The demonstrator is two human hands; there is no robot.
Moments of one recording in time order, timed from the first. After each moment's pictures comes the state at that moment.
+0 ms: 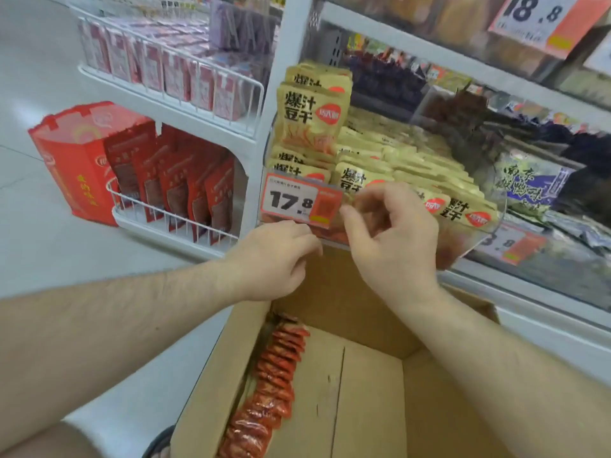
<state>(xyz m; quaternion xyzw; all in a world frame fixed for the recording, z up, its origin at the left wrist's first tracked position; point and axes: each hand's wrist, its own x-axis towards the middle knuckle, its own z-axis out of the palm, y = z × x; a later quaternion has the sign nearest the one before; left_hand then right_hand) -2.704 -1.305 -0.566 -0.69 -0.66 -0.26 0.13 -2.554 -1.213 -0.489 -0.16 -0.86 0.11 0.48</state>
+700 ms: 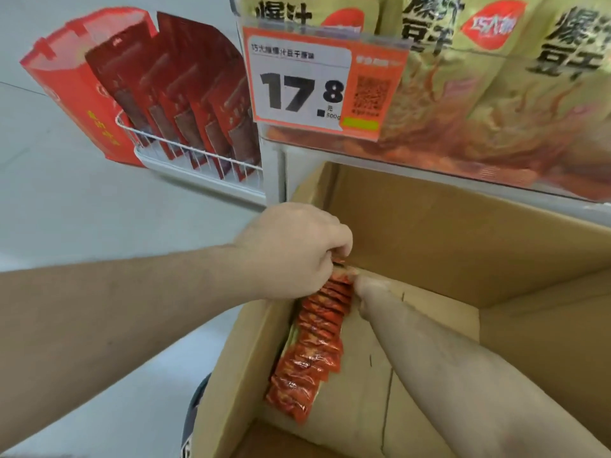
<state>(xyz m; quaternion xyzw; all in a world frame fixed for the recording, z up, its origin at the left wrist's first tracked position) -2.690 -1.296 -0.618 -0.68 -0.71 -0.16 -0.05 -2.585 -1.144 -0.829 -0.66 -0.44 0.61 -0.03</state>
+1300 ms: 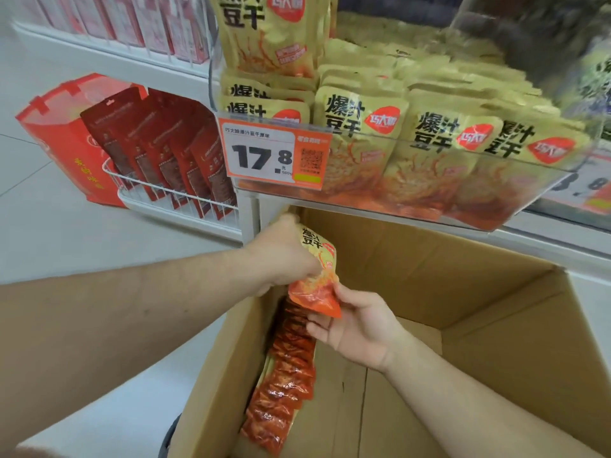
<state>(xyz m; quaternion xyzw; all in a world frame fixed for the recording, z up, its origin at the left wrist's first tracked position) -2.666 -1.259 -0.585 -0.28 -0.84 -0.30 -0.35 -2.523 -1.175 -0.679 -0.31 -0.27 0.91 -0.01</state>
